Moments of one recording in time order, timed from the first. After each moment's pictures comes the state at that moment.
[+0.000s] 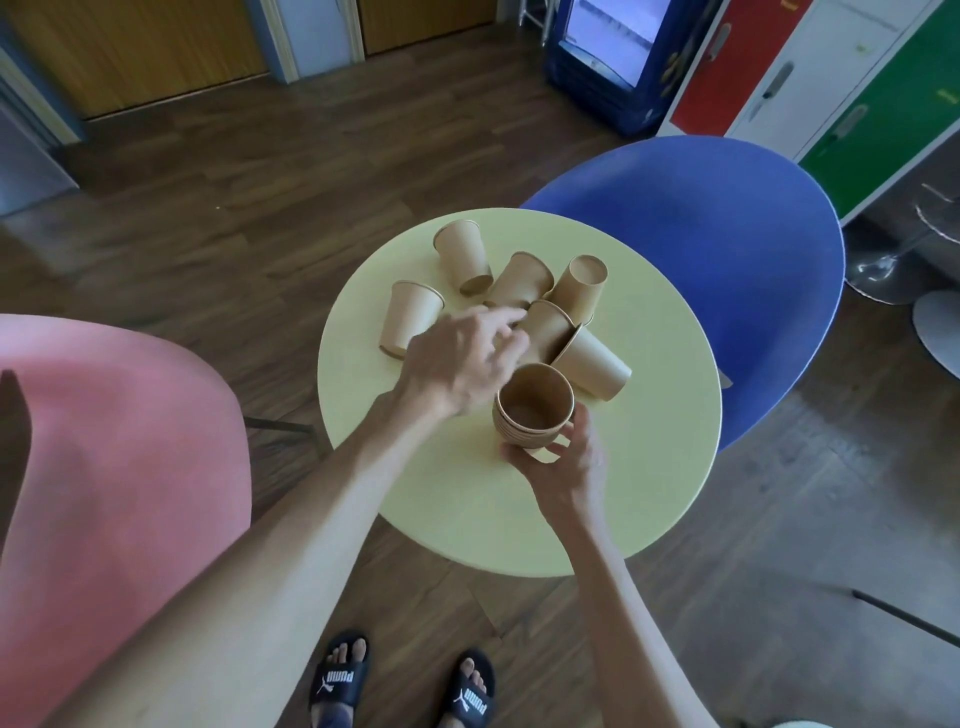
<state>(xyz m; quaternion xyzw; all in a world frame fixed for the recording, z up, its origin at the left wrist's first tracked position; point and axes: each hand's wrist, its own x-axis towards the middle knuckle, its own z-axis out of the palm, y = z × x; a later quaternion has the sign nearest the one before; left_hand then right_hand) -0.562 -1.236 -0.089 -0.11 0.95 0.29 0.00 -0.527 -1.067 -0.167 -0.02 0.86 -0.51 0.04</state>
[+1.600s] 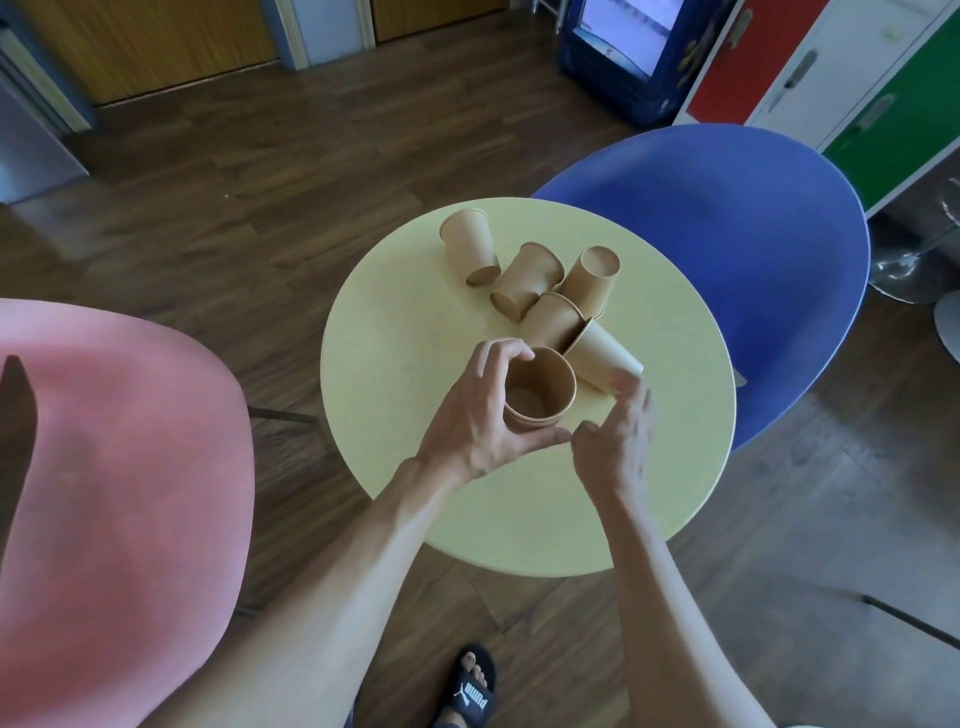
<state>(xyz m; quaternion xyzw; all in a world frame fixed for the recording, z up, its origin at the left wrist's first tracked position) -0.525 -1.203 -0.155 -0.02 0.88 0.45 -0.14 -0.572 -1.045 -0.177 0.02 0.92 -0.39 0.00</state>
